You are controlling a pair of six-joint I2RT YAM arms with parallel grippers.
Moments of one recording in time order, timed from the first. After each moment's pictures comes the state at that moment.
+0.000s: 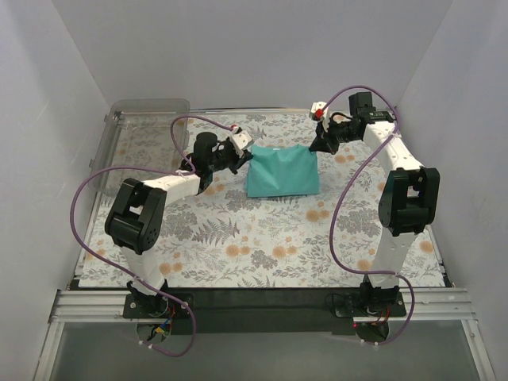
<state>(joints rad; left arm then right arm) -0.41 1.83 1.08 0.46 0.54 0.35 0.11 1.93 1.71 -0.79 -0.89 -0.95</state>
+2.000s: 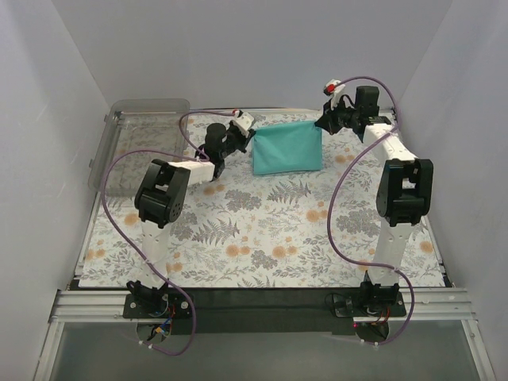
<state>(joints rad) -0.39 2.19 1.38 0.74 0.36 0.23 0.06 2.04 1.70 -0.21 -0.72 -0.41</state>
